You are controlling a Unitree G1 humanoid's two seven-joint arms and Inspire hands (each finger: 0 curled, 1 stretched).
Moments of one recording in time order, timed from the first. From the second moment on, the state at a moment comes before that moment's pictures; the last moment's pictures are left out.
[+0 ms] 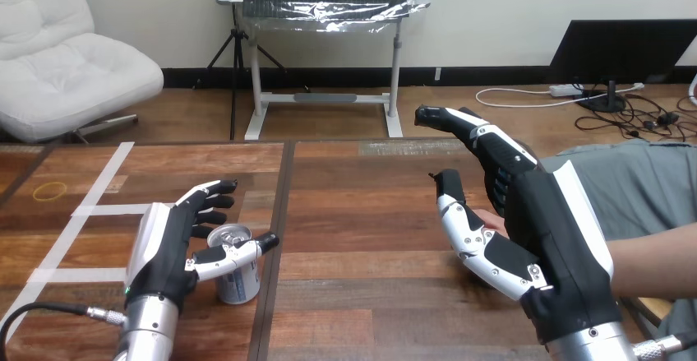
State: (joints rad) left arm -0.19 0.29 -0.06 0.68 0.29 -0.37 0.22; right arm 0.37 -0.10 0.14 -0.62 -0.15 -0.07 0.12
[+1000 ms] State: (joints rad) left arm -0.19 0.27 -0.06 0.76 0.30 -0.37 0.24; right arm 0.37 -0.12 0.14 -0.62 -0.15 -0.07 0.13
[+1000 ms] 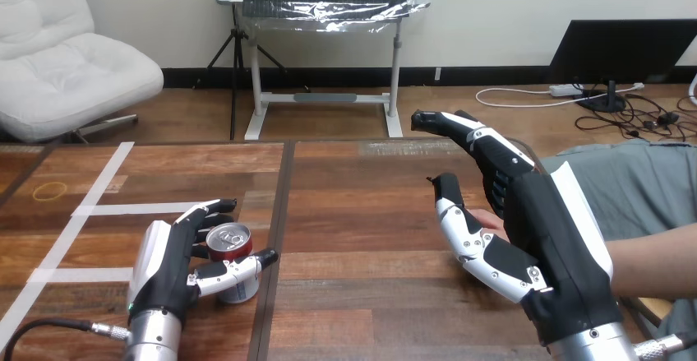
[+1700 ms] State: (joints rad) left arm -0.19 0.27 -0.06 0.76 0.30 -0.37 0.24; right arm 0.37 -0.13 0.14 -0.62 -0.13 -0.07 0.13
